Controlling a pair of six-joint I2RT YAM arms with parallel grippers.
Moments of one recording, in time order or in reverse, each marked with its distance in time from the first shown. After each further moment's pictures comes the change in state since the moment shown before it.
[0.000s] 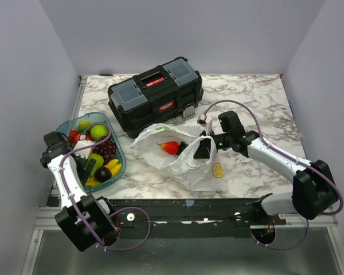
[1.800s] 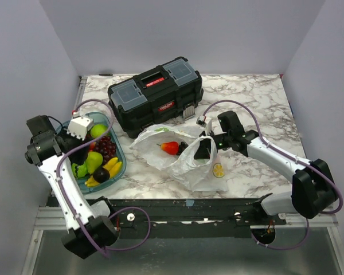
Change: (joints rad) left arm -0.011 -0.039 0.344 -0.206 0.294 -0.035; right arm 0.000 0.008 0.008 -0.024 0.000 -0.044
